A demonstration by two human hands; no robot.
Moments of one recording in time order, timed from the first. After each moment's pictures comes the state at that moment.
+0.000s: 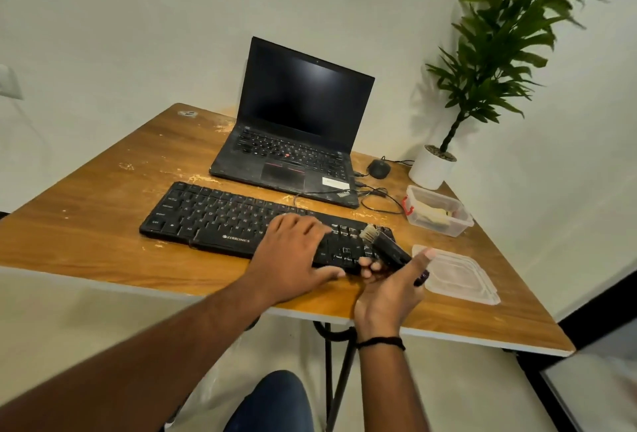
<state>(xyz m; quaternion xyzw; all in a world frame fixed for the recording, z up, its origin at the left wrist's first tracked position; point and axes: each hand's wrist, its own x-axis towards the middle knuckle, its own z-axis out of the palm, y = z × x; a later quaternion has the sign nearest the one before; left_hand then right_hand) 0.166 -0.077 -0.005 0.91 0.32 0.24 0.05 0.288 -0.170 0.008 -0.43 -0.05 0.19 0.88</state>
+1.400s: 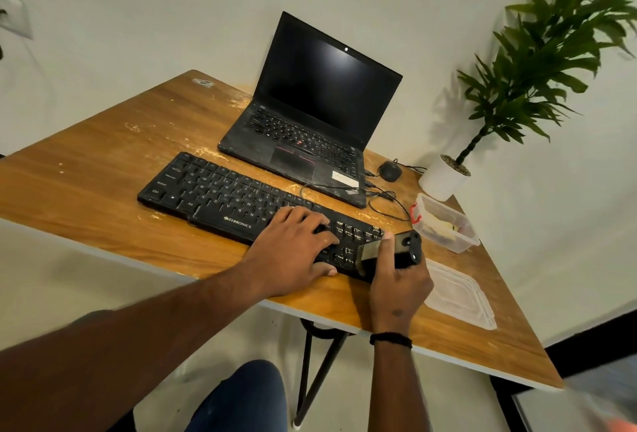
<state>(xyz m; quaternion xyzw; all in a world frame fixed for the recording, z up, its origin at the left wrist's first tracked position) 0.165 -0.070 -0.013 0.92 0.30 0.23 0.05 0.322 -0.164 0.006 -0.71 -0.37 -0.07 0.60</state>
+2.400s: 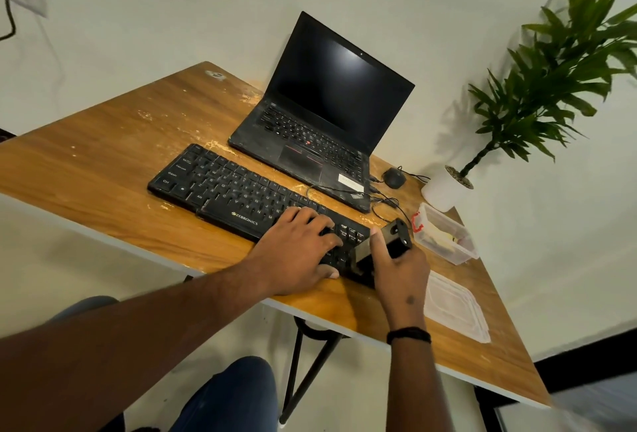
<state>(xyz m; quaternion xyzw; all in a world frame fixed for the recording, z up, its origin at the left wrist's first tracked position) 0.165 -0.073 -0.009 0.93 0.30 0.22 0.06 0.321 -0.159 0.043 -0.77 -0.46 0.04 0.44</state>
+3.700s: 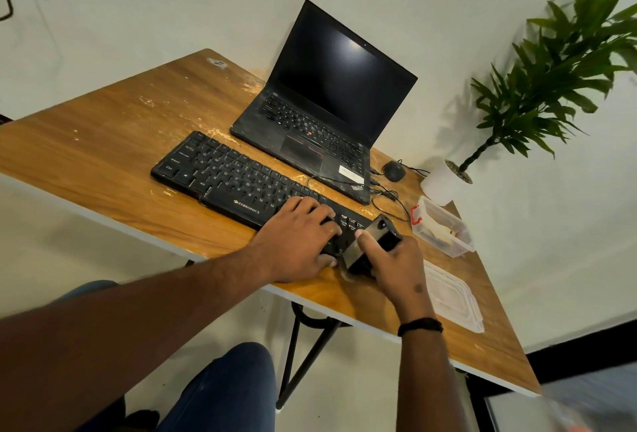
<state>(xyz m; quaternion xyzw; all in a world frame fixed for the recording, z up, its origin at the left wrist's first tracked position) 0.165 -0.075 -0.009 0.93 0.30 0.23 0.05 0.315 -0.168 0.056 -0.76 -0.51 0.12 0.38</state>
